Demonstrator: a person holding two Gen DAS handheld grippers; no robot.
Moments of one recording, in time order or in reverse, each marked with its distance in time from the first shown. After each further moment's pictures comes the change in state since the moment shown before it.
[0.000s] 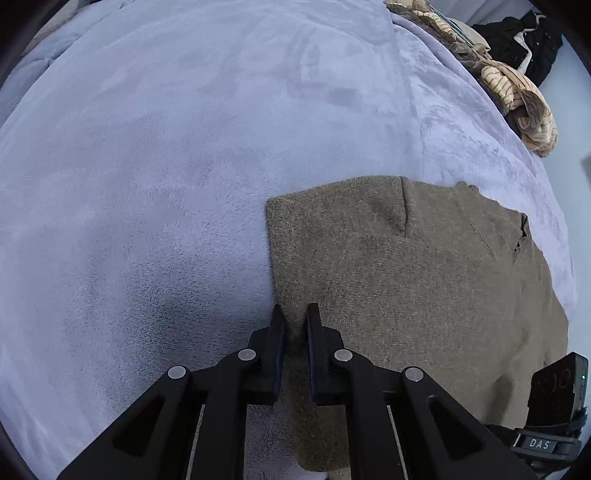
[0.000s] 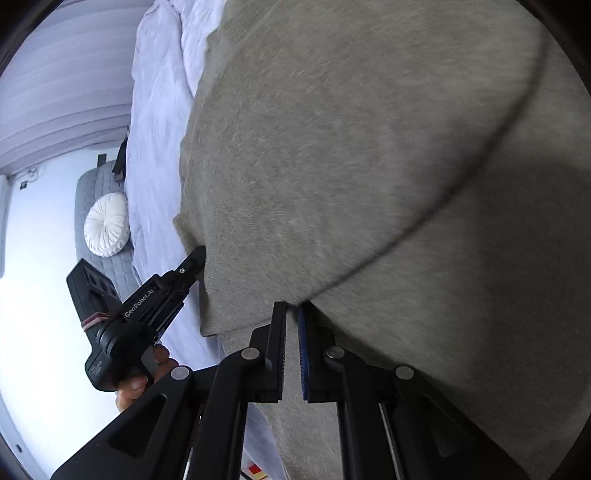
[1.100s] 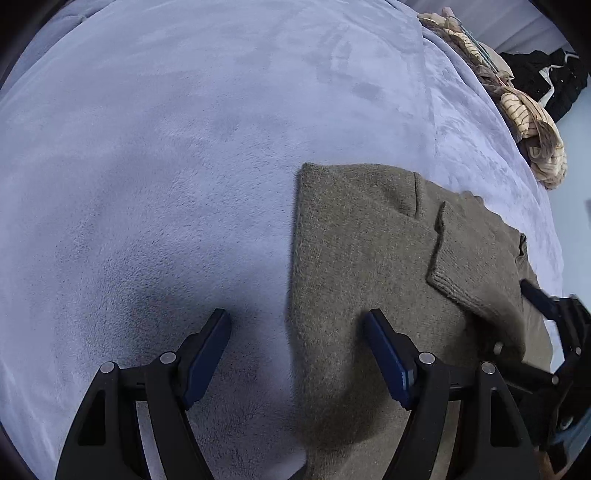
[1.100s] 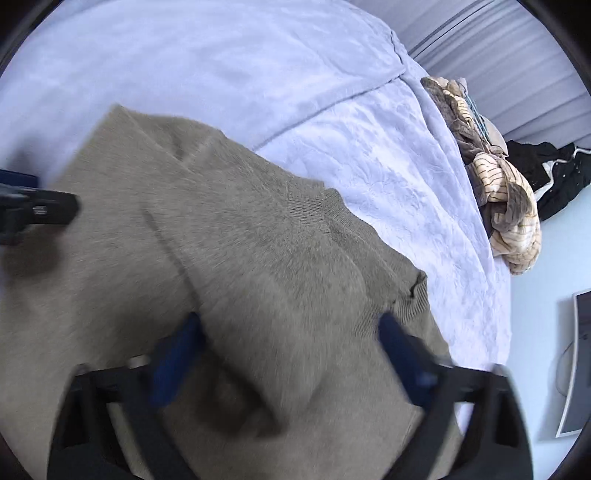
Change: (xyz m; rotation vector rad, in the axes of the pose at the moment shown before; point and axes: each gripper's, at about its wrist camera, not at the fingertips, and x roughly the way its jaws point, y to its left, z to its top) left arm 0.004 0.006 -0.029 -0.144 0.016 -0.038; right arm 0.034 0.137 0.020 -1.231 -0.165 -1.174
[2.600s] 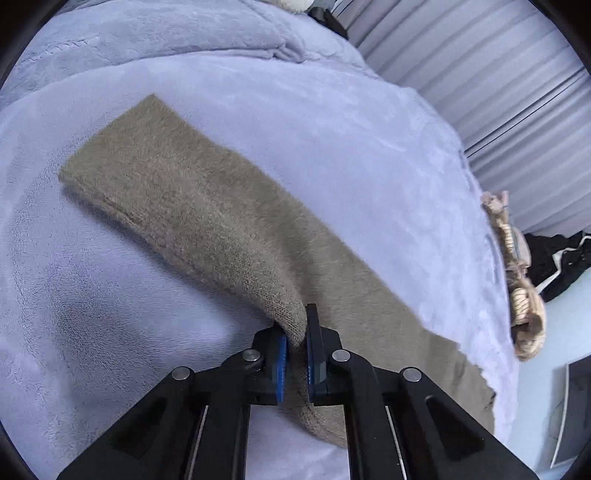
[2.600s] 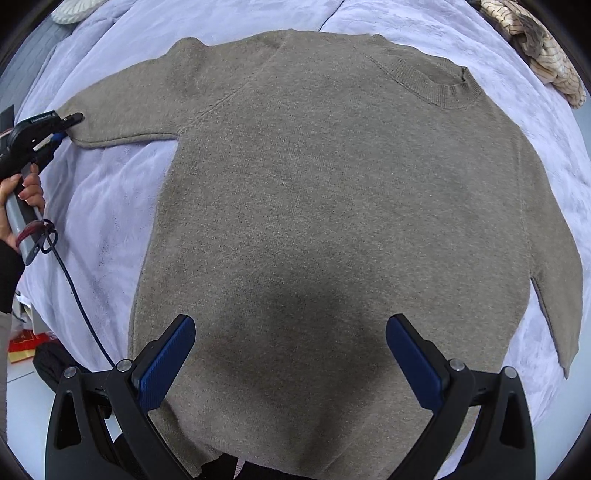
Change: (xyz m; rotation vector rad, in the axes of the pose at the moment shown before) left arm -0.096 0.214 -0.039 -0.463 -0.435 -0.102; right arm -0.090 0.050 -0.105 0.330 0.283 0.489
